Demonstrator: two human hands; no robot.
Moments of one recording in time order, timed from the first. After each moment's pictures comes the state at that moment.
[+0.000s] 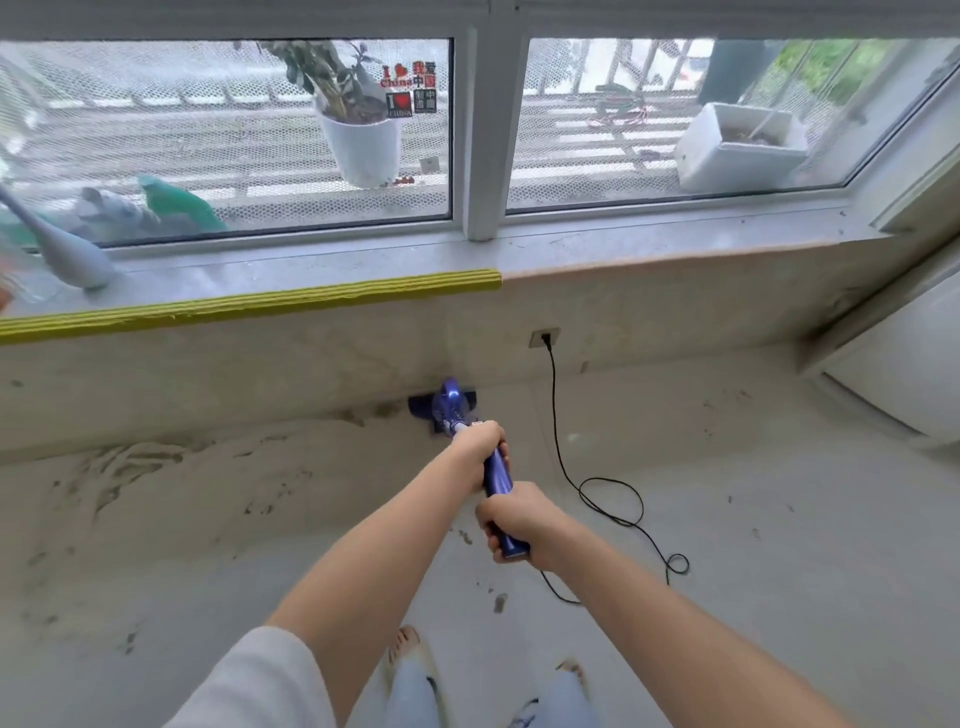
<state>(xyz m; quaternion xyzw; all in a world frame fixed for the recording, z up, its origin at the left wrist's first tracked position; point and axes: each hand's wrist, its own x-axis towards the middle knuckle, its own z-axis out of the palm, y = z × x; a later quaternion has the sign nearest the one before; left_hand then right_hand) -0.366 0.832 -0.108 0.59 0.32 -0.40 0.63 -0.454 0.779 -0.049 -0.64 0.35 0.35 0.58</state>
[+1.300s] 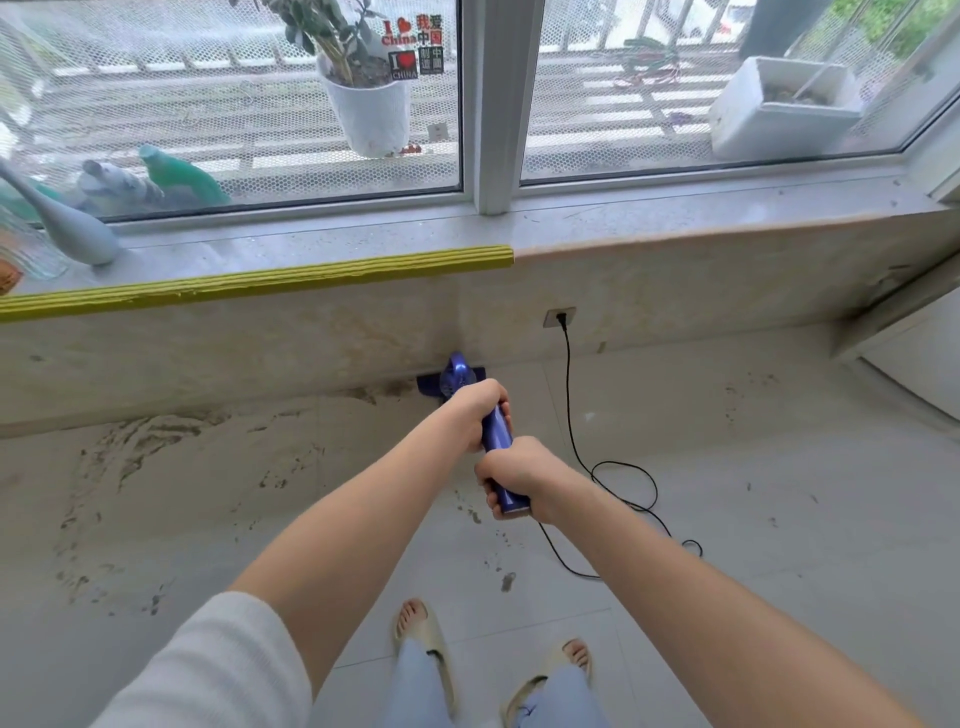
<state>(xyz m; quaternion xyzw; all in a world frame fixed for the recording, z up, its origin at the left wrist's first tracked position) -0.326 0.822 -0.105 0.57 0.33 -0.41 0.63 -0.413 0.766 -0.043 -0.66 0.33 0.37 0.57</state>
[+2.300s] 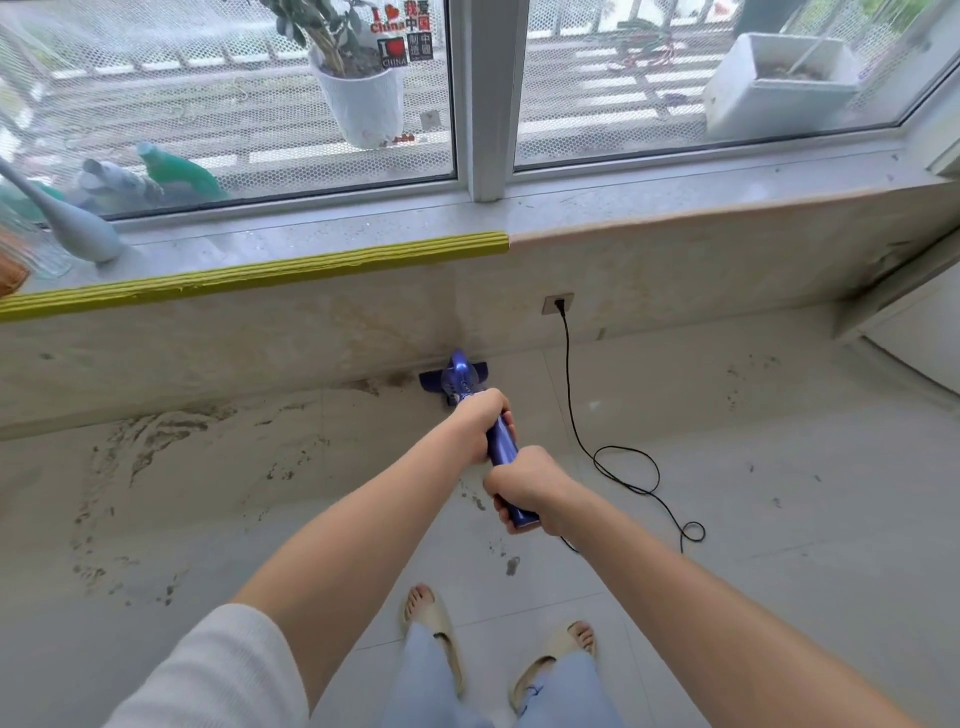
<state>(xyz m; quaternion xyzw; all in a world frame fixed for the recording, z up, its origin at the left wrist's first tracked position) -0.368 0.815 -0.110 0.56 0.35 -0.41 0.63 -0.454 0.757 -0.045 -0.68 0.33 0.37 0.54</state>
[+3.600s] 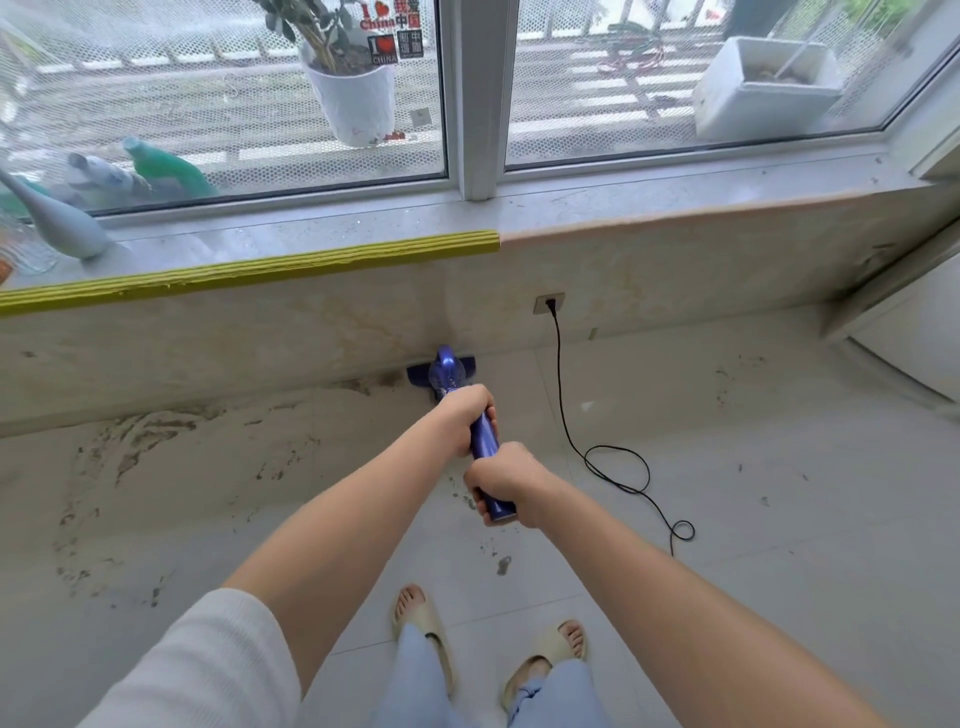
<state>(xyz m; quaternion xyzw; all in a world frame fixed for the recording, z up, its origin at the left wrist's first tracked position) -0.362 0.817 -0.115 0.60 0.34 -0.40 0.61 -0.451 0.763 -0.049 -0.67 0.33 0.38 0.55</state>
